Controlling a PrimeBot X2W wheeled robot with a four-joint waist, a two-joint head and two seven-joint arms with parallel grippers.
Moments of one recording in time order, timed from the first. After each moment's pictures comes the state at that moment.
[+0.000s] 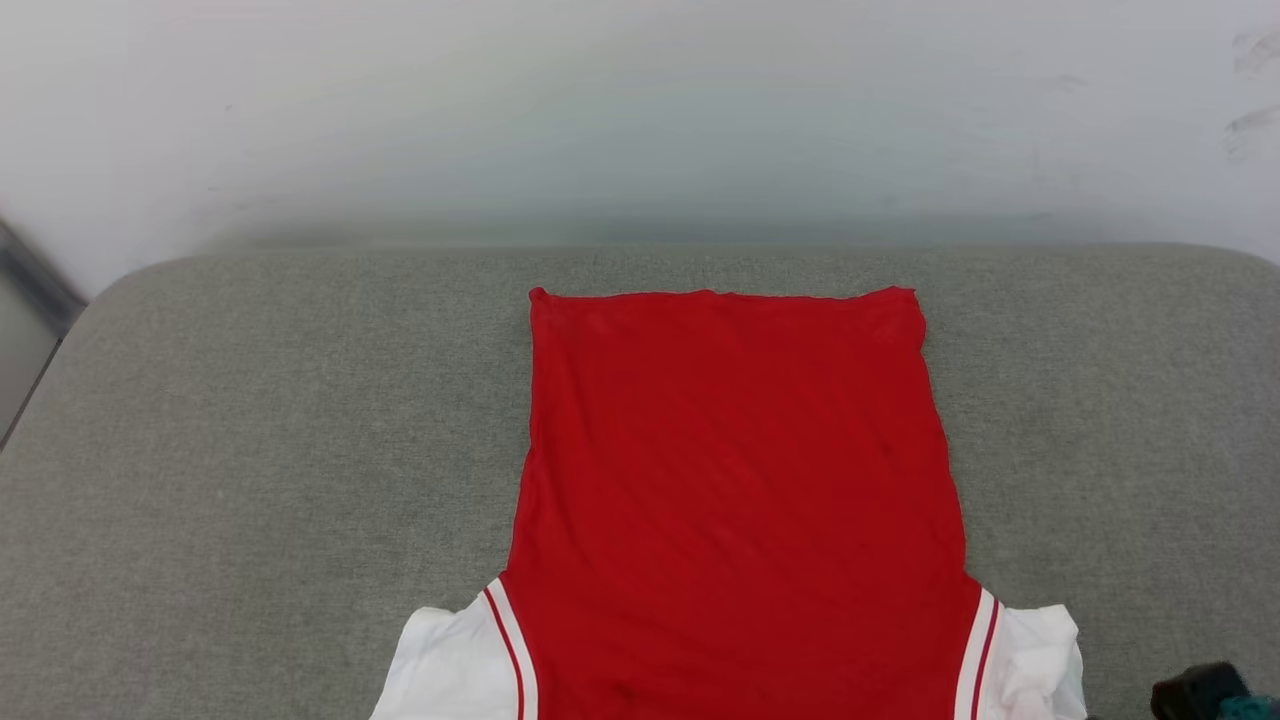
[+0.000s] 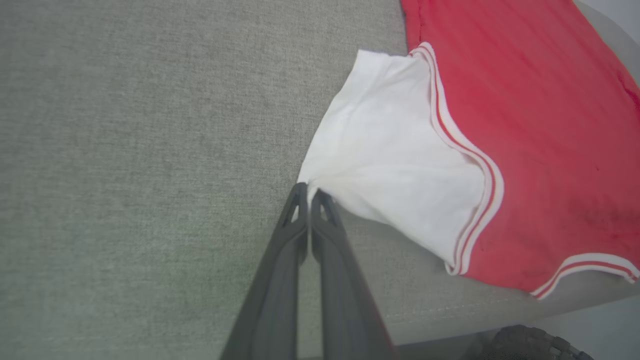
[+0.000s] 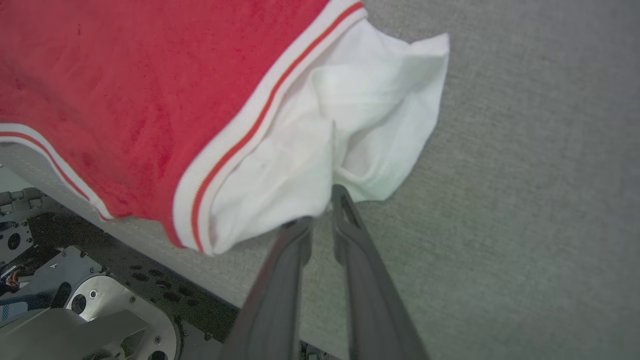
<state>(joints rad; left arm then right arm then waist) 0.04 0.80 -0.81 0.11 -1.18 0.19 -0.26 0.13 -0.67 0.43 0.16 0.62 0.13 0.17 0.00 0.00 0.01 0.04</state>
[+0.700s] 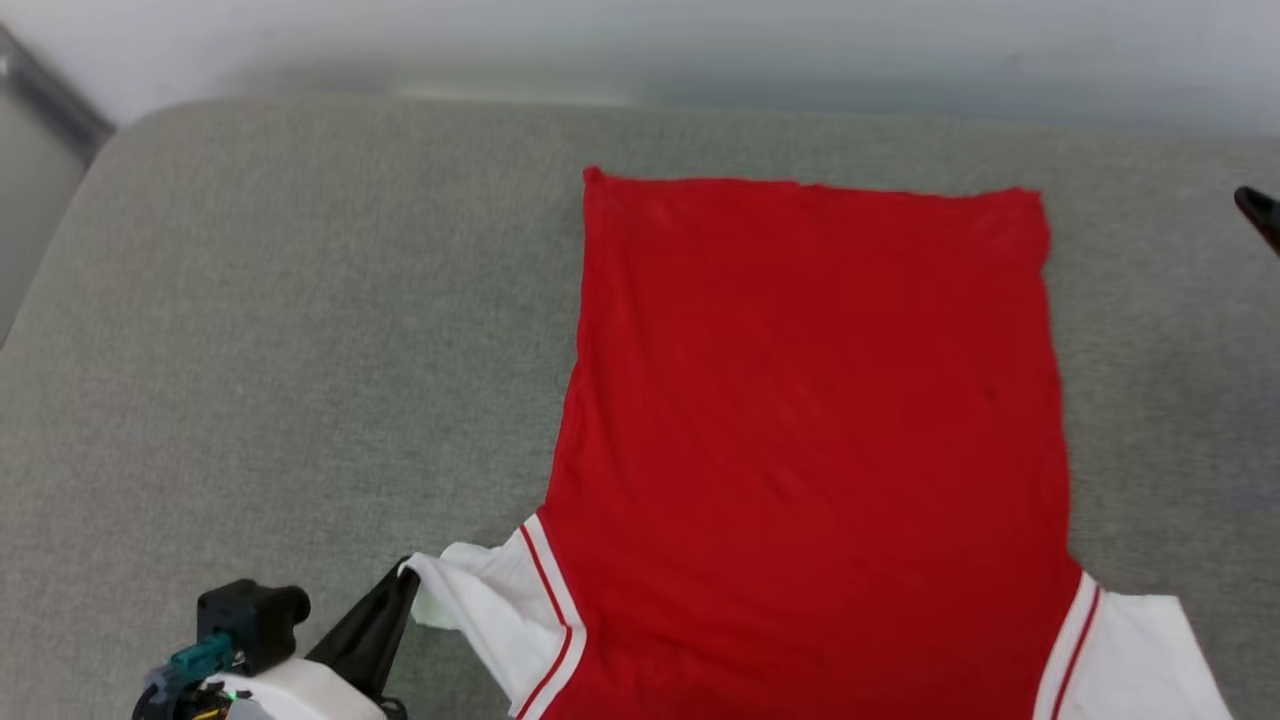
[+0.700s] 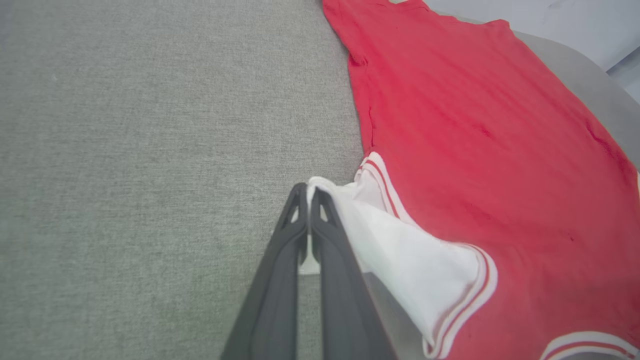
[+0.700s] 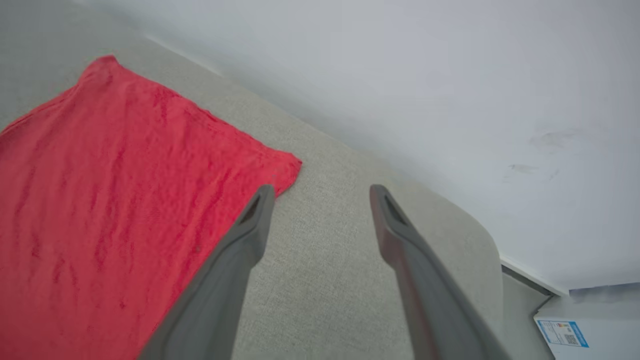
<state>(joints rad) -0.13 0.78 -0.78 -0.06 -1.01 0.24 -0.26 -0.58 -0.81 0.20 -0.05 0.62 0.13 0.69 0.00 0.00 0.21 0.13</state>
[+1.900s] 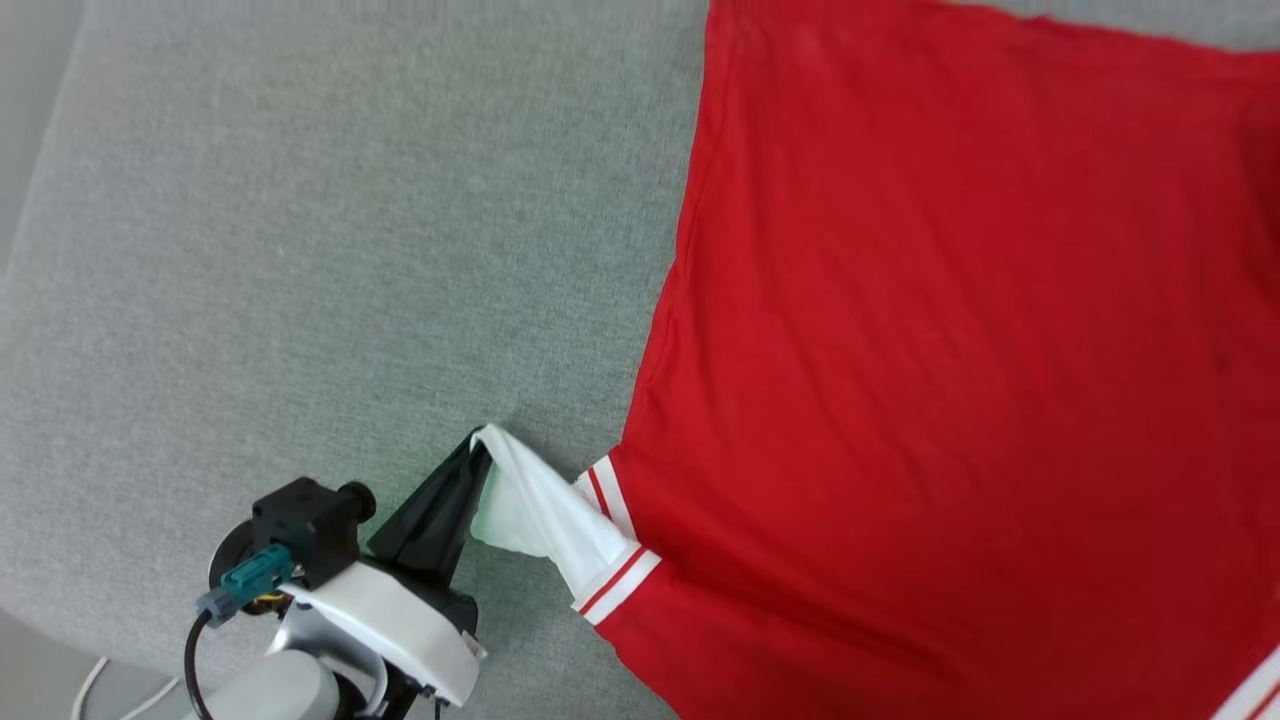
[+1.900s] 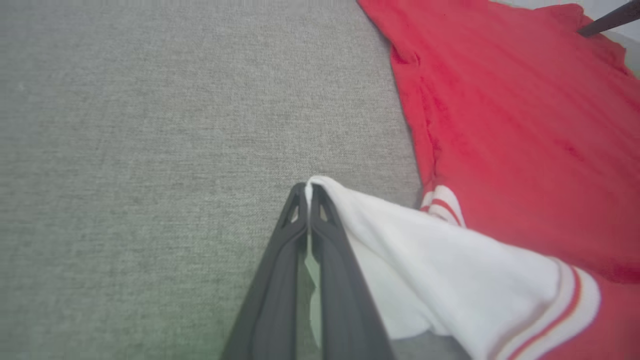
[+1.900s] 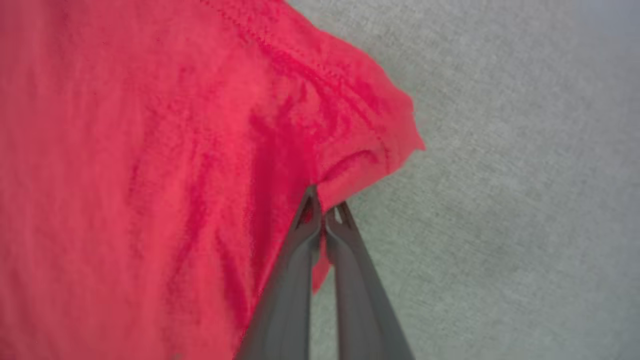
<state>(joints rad) -0.30 0.64 -0.74 -0.07 -0.83 0.19 -0.26 -0.98 -0.67 0.35 0.36 0.56 0.13 1.12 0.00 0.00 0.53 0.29</state>
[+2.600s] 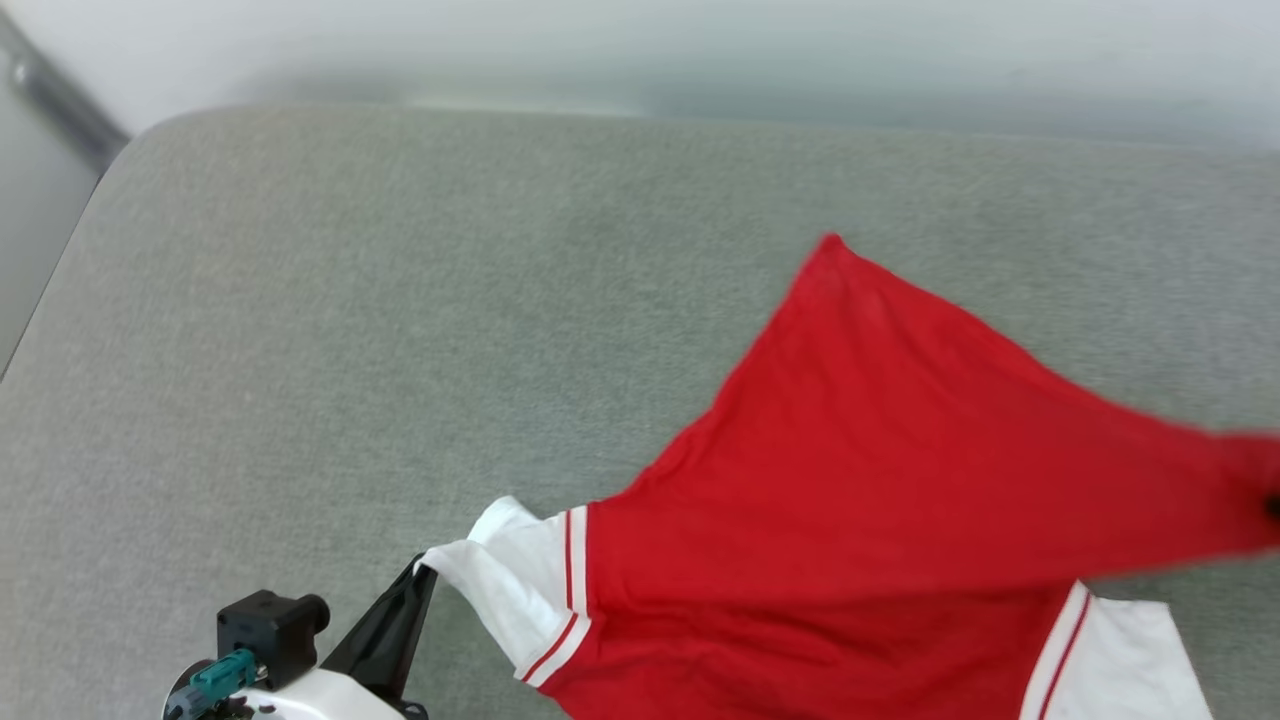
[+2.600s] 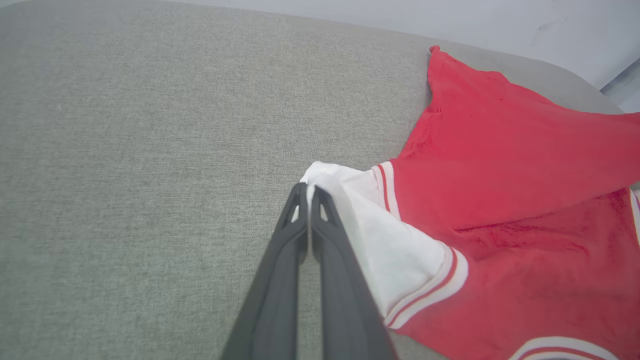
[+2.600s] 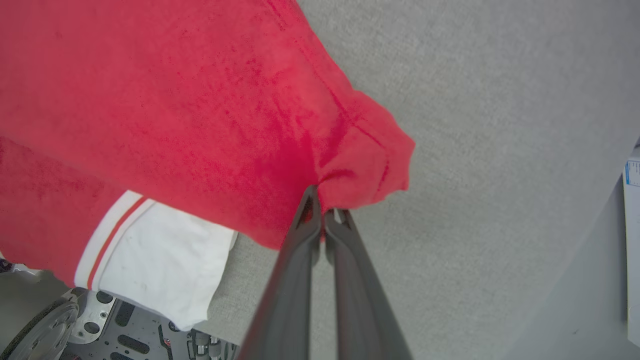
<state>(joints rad) -0.10 0.70 -0.72 -0.08 -0.90 0.26 -0.26 -0.38 -0.98 0.38 0.04 0.84 0.13 0.91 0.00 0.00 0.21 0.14</state>
